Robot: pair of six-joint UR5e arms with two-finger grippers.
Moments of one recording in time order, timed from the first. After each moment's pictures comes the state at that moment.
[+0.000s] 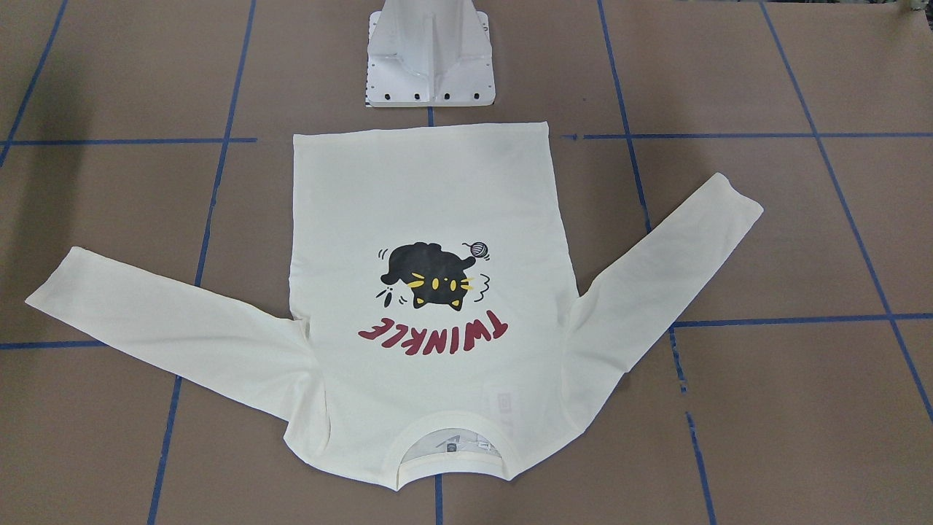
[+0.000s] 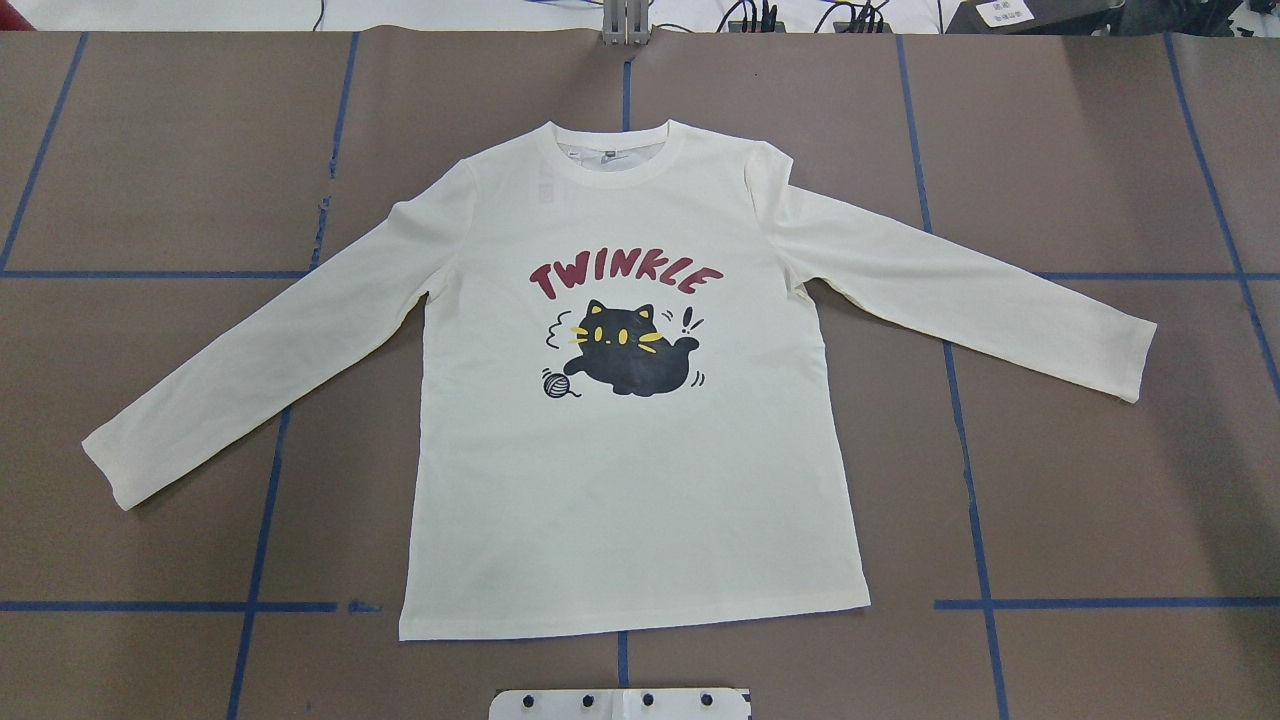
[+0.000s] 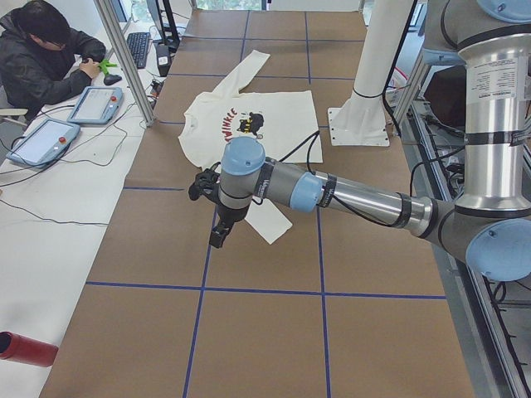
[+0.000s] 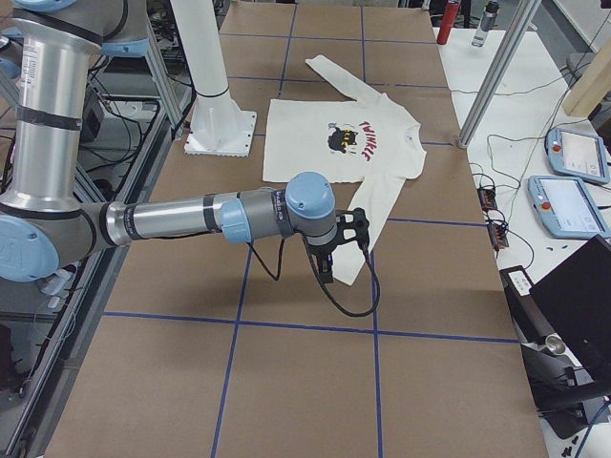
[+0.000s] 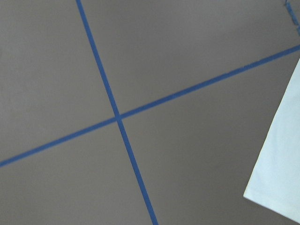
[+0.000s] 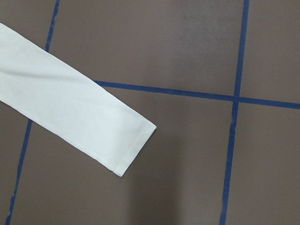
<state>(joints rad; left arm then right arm) -1.56 -1.50 -1.88 -1.74 -2.34 0.16 1.56 -1.77 1.92 -1.45 2.49 0.07</state>
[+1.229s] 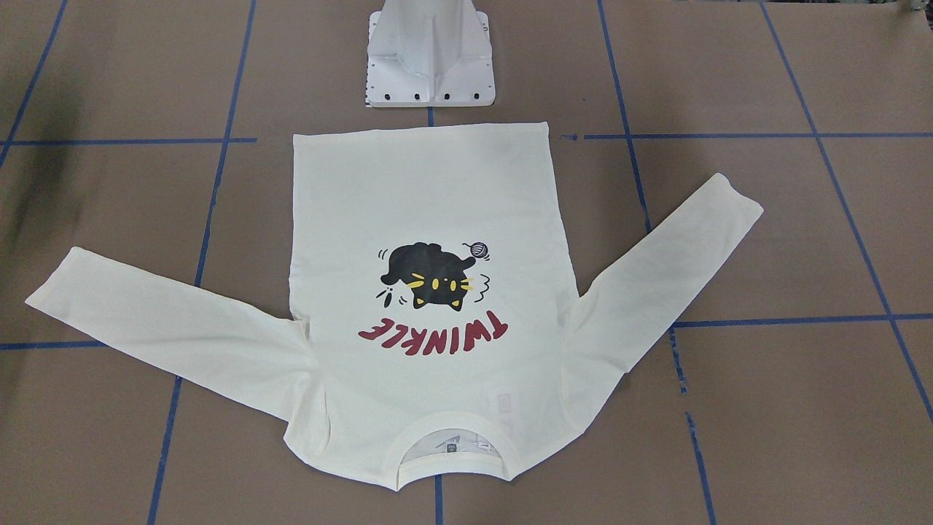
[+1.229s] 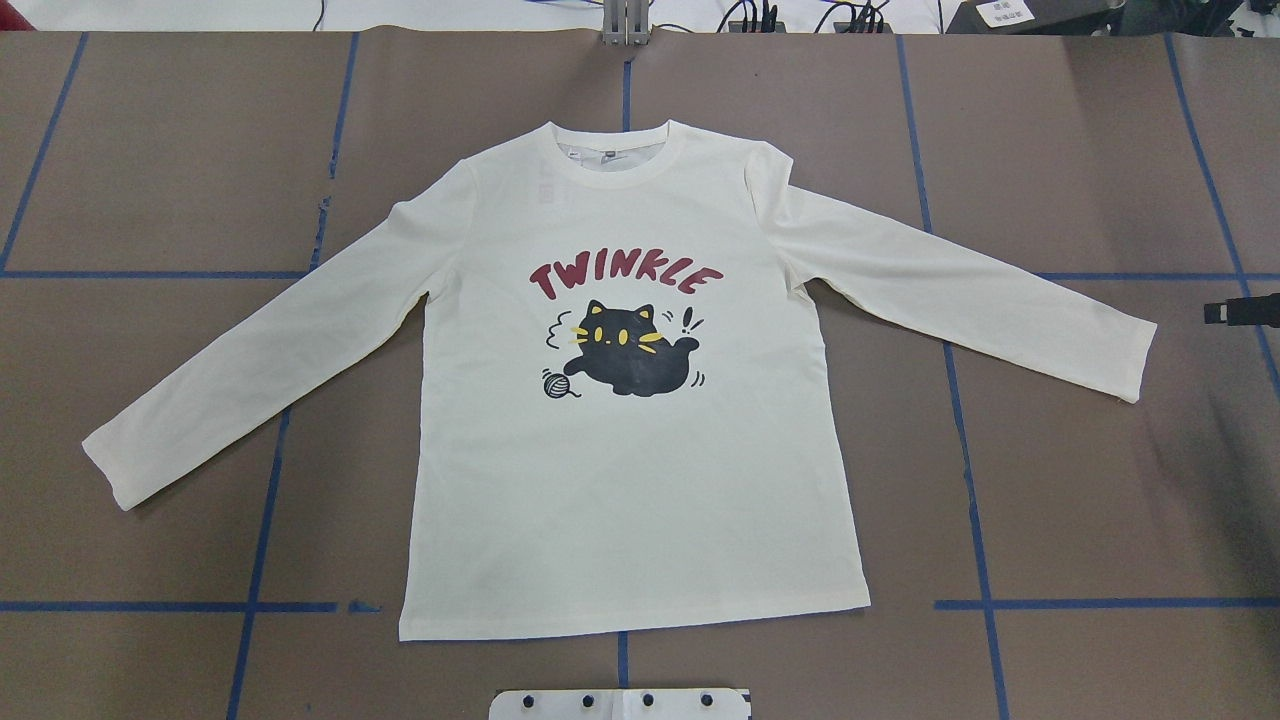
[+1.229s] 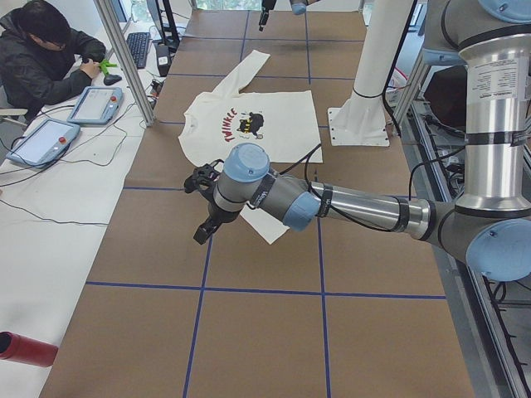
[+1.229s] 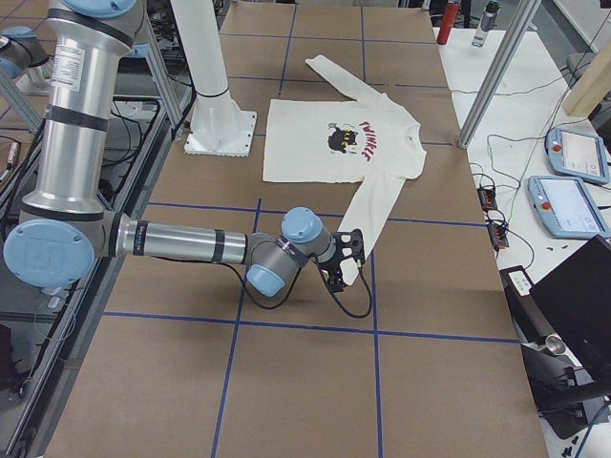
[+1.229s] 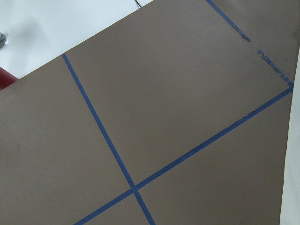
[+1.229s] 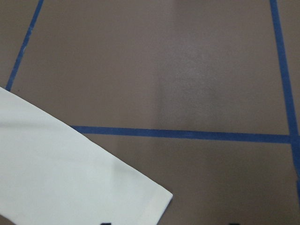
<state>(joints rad) -1.56 -1.48 -1.83 -1.96 -2.34 0.16 1.16 -1.73 1.53 -0.50 2.13 0.80</state>
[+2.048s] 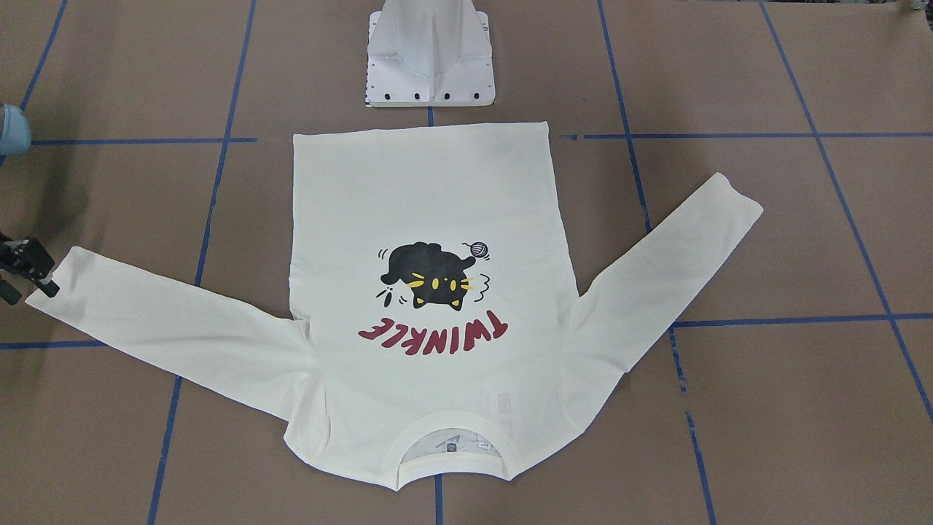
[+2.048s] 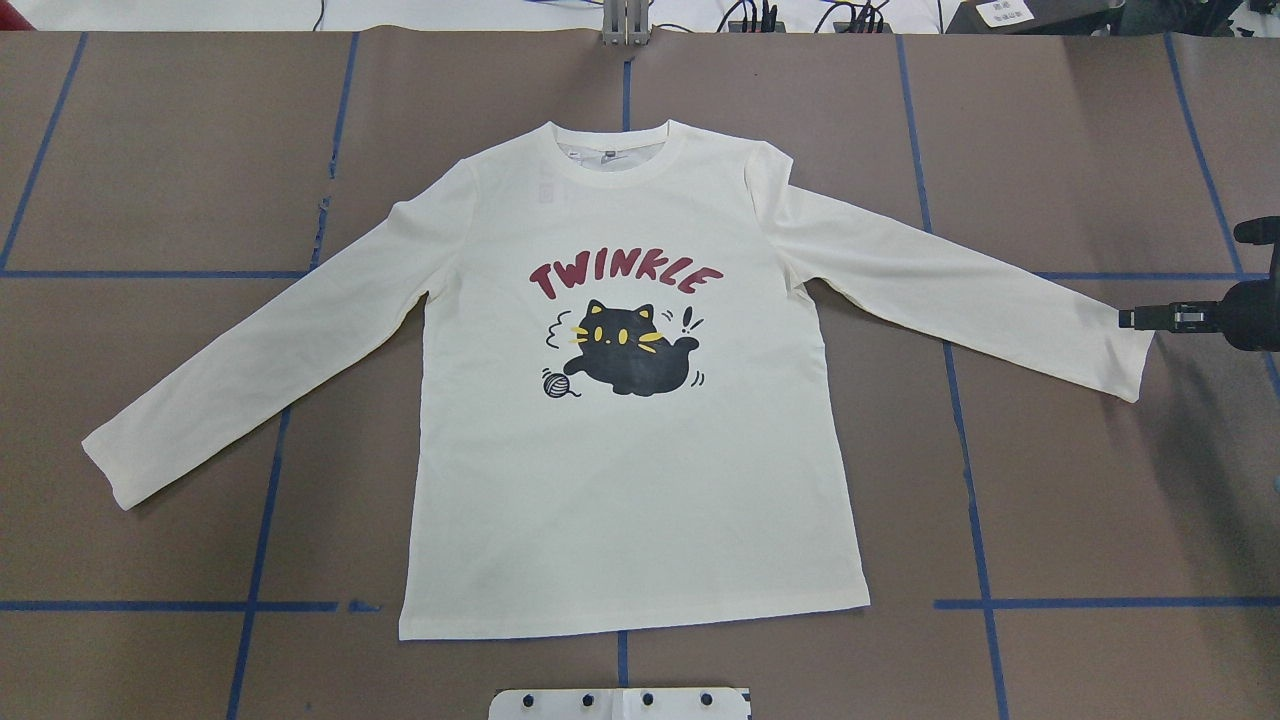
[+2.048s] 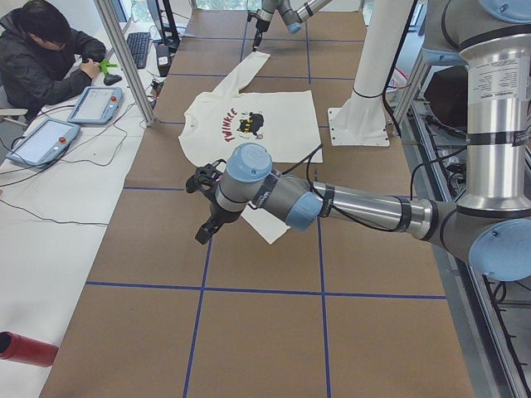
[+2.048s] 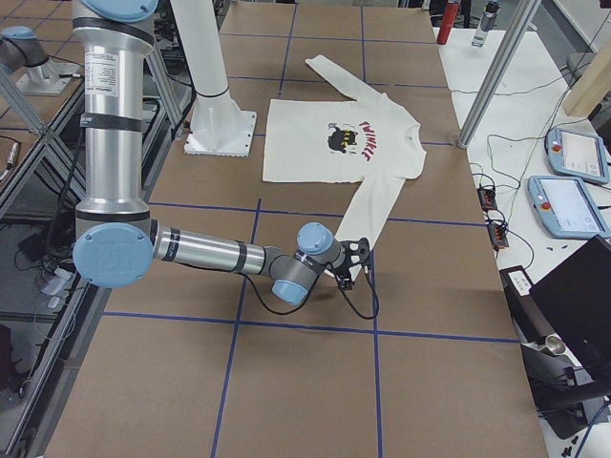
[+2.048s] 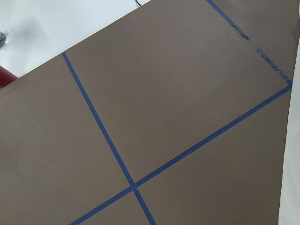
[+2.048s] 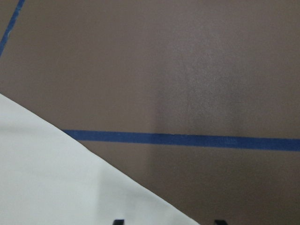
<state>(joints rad) -1.57 -1.48 -1.83 -1.96 -2.34 0.16 1.03 -1.62 1.32 -0.34 2.04 0.91</state>
